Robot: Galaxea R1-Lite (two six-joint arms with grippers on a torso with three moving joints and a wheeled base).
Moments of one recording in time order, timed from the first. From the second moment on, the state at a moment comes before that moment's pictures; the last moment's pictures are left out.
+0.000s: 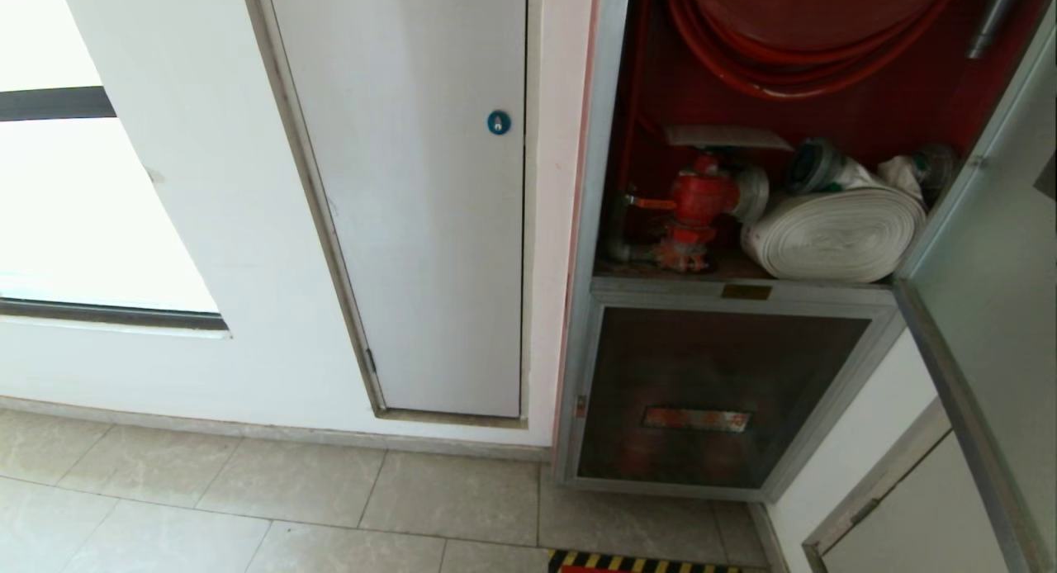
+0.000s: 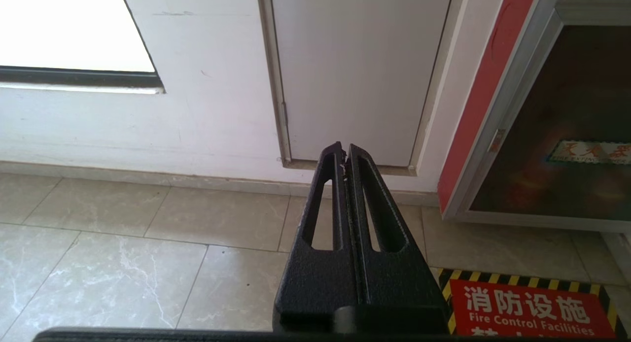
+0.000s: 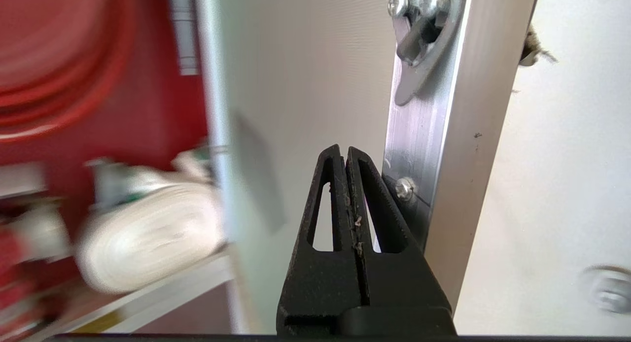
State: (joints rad) left arm 0.01 0.00 0.00 -0.01 0.00 0.01; right arm -0.11 0.95 -0.70 -0.82 -0.76 -0.35
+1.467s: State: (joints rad) left arm 0.01 0.00 0.00 -0.01 0.00 0.01; right arm -0.63 1.17 -0.72 -0.82 -0.59 -0.24
